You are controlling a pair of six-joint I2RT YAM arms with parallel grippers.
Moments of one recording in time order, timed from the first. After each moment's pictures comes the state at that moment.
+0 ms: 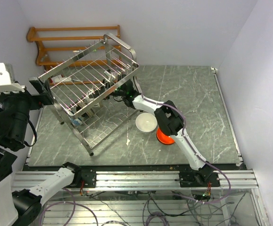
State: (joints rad) left arm -0.43 0.88 1.92 -0.97 -0.53 0.00; right arm 0.73 2.60 2.07 0.58 -0.79 1.13
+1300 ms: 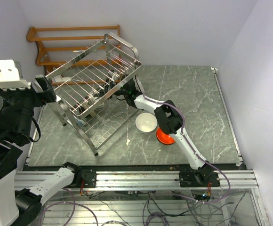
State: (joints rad) left arm -0.43 0.89 1.87 -0.93 -0.56 0.05; right arm 0.69 2.68 2.13 0.61 -0.80 1.25
